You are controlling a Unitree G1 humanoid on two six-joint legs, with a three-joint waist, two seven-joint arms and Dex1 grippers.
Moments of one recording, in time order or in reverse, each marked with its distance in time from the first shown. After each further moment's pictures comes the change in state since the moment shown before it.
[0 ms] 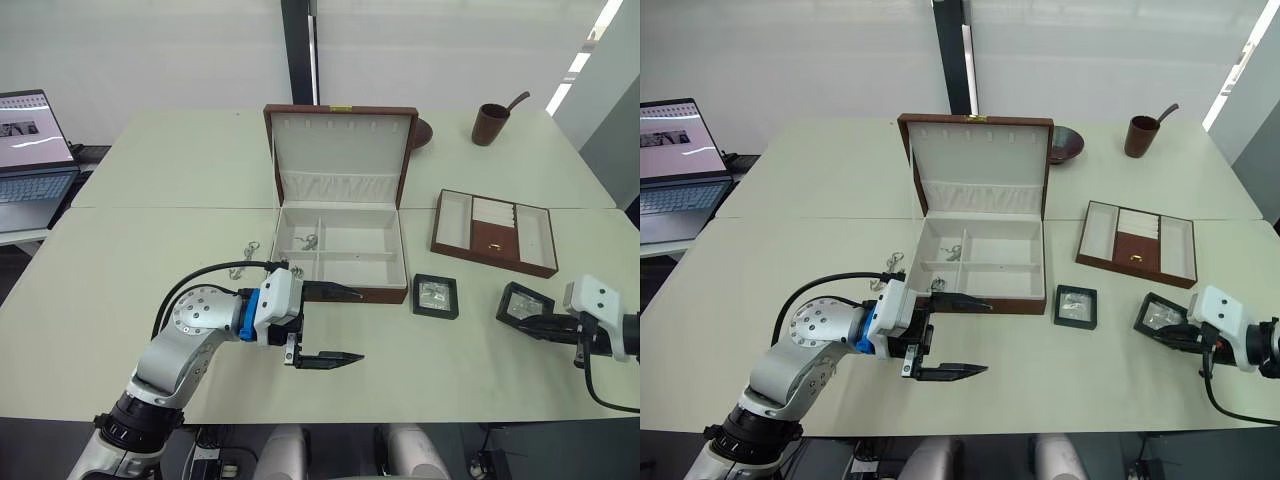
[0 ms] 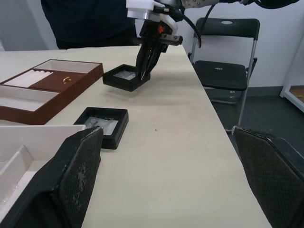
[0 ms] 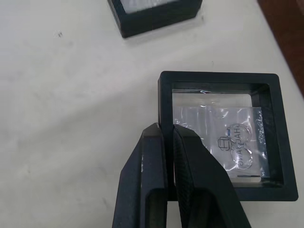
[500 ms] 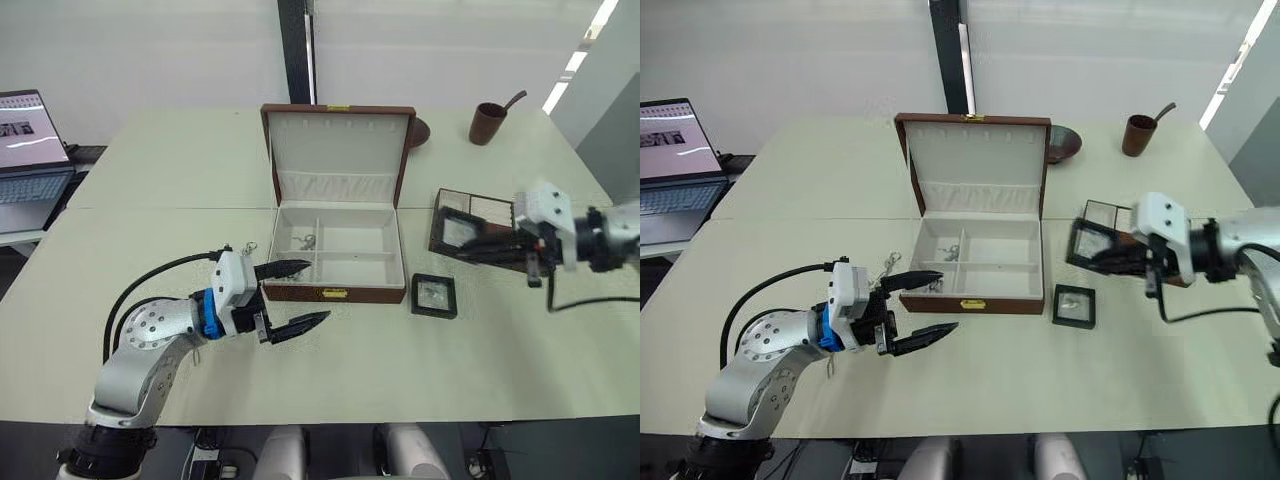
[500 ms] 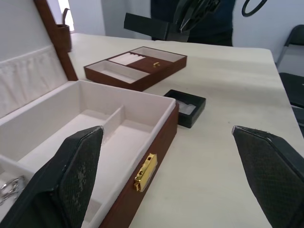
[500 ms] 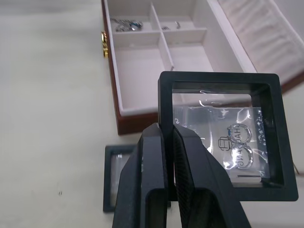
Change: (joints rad) left arm 0.196 0.010 0.255 -0.086 -0.043 0.056 0.217; right arm -0.749 0.152 0.380 -0.005 0.014 0.218 0.070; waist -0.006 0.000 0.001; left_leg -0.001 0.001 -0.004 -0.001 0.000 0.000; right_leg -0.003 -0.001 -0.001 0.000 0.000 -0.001
